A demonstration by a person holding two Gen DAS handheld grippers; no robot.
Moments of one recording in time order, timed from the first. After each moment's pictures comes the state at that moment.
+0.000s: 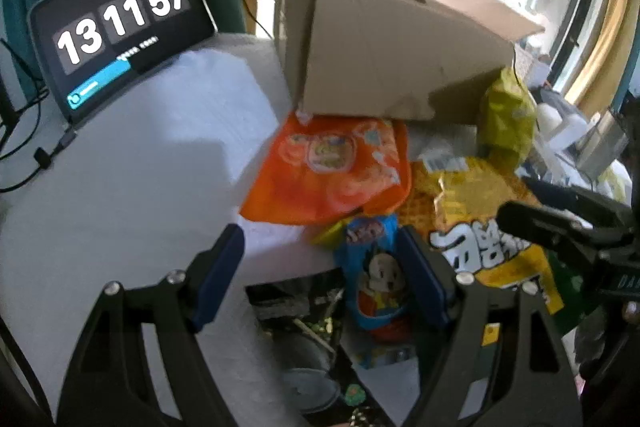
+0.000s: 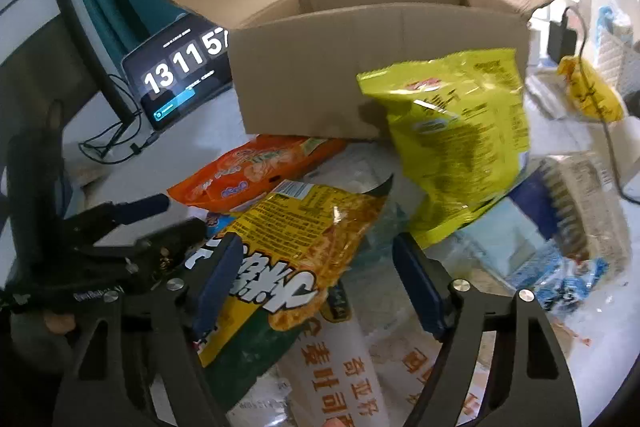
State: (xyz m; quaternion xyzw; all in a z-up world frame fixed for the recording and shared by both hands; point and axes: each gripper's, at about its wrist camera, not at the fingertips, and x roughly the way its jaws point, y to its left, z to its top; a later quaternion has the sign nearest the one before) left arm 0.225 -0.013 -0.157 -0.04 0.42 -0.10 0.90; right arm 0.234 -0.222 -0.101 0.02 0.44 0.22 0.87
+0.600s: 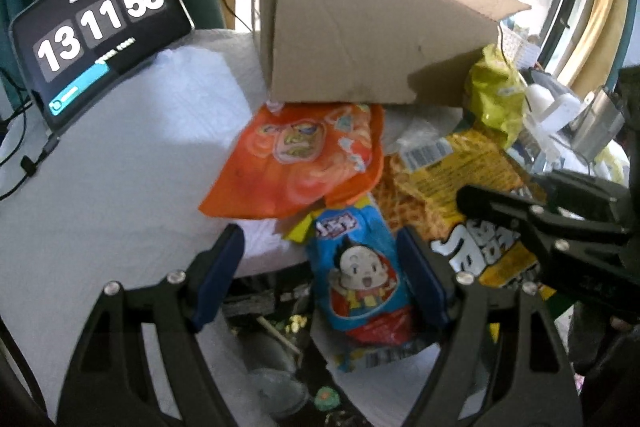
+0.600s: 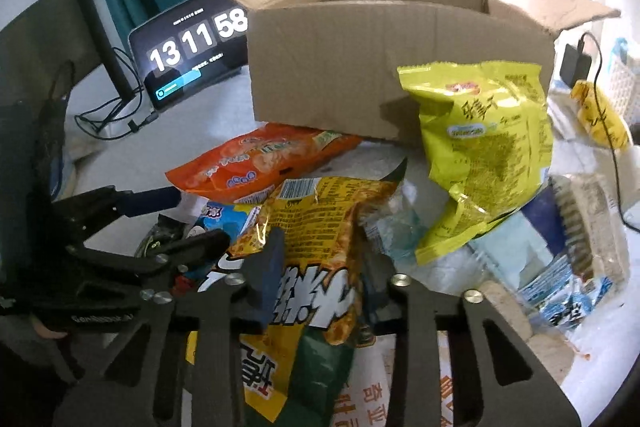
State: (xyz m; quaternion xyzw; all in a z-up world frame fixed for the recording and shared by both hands) left arm 0.222 -0.029 -0.156 -0.03 0.42 -0.12 0.90; right arm 0.230 -0.199 -0.104 -0.03 0.42 0.22 0.88
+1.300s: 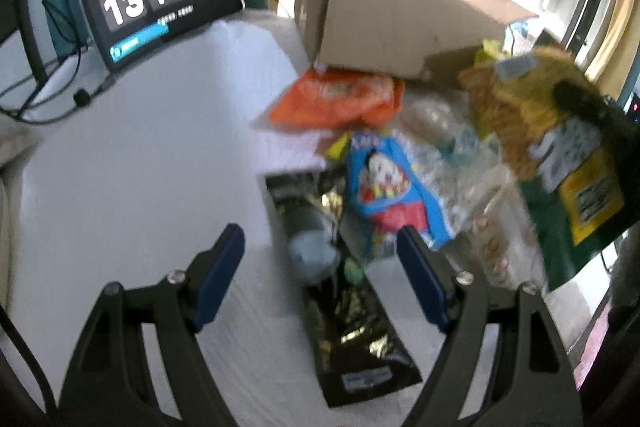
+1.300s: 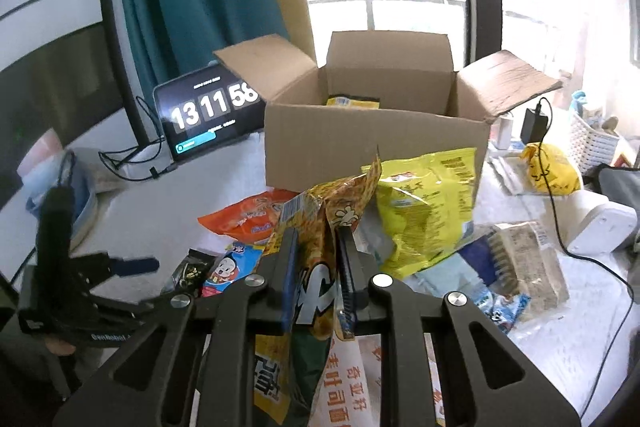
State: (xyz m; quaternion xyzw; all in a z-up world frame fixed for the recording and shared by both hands) left arm 0.158 -0.005 -0.162 -0.05 0.44 -0.07 0.89; right arm 0.180 -0.232 -0.035 -0.03 0.32 0.21 0.92
